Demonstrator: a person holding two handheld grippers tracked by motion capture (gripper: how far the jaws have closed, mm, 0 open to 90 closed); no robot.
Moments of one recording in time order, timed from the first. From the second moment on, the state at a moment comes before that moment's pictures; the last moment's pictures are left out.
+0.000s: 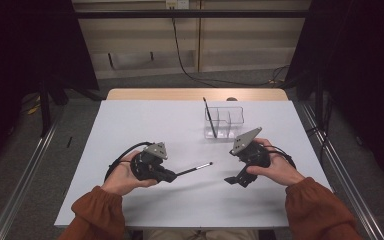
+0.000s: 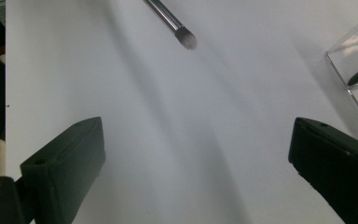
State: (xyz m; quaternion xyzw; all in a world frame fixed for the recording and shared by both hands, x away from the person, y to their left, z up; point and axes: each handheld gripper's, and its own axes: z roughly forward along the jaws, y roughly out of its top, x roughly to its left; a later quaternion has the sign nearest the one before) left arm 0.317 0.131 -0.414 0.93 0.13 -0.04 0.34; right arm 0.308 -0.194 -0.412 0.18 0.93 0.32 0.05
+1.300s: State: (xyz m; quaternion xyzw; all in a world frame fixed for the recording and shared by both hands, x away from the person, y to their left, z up) left arm 0.307 0.149 -0.429 0.86 0.18 -0.02 0.47; right arm 0.290 -0.210 -0.426 0.24 0.84 0.48 0.08
